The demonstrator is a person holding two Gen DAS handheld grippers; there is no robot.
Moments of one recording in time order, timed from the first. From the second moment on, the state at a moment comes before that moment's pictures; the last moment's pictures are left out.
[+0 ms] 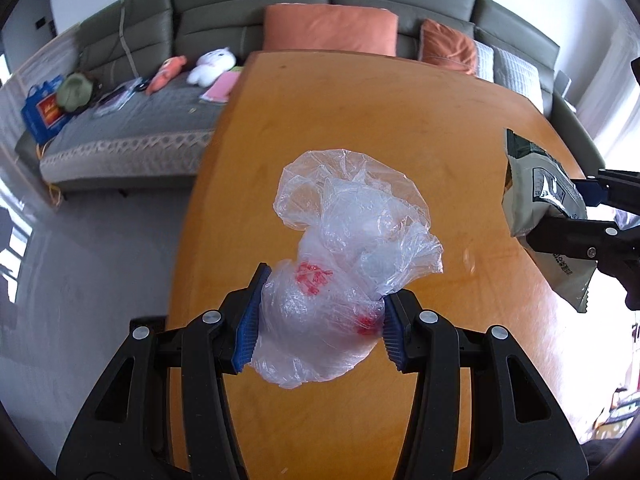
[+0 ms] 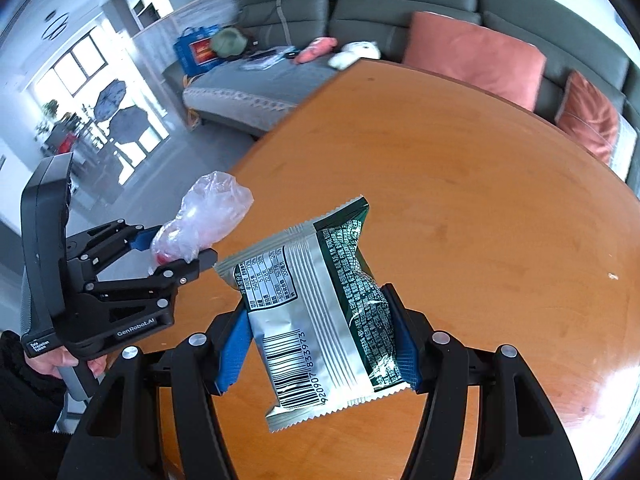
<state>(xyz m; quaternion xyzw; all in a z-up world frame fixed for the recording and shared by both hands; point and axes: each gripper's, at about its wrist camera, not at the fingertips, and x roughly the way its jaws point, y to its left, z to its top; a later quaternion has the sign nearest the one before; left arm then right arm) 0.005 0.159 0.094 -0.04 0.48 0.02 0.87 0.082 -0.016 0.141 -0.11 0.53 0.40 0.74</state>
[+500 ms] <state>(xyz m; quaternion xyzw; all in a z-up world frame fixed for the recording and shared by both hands) -0.088 0.265 0.085 -0.11 0.47 0.12 0.87 0.002 0.112 0.158 -0.17 0.51 0.49 0.69</state>
